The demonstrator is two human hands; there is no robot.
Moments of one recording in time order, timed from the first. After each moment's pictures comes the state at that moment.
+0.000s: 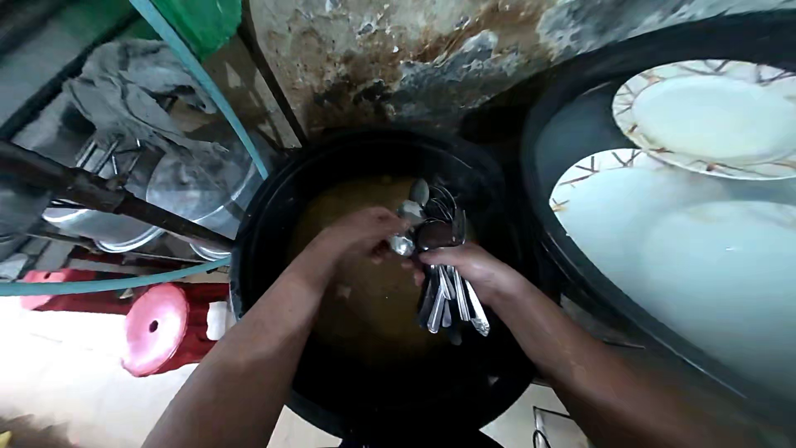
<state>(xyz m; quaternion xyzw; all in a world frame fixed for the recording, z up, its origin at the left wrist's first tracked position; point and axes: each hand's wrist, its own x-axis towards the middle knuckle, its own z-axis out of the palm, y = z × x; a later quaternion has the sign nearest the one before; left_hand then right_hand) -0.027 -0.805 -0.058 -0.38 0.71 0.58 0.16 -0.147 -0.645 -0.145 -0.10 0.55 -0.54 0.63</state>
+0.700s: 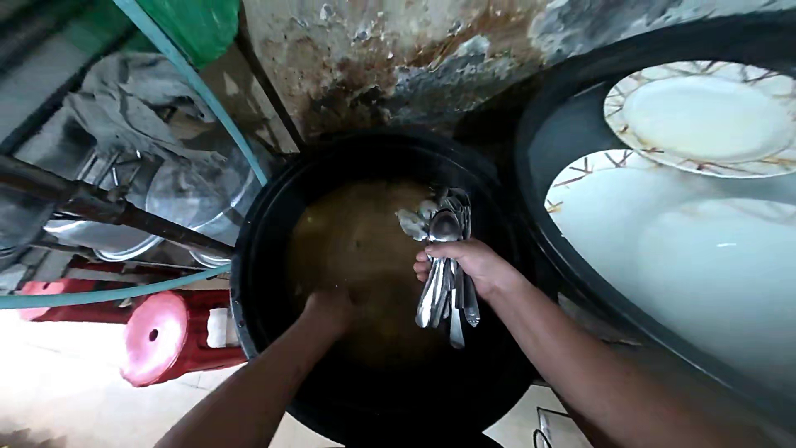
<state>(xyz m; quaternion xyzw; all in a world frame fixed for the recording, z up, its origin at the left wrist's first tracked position) 0.050 -0.769 -0.127 -0.33 0.81 0.16 0.47 -0.151 -0.656 -0.138 0.03 0.58 -0.57 0.58</state>
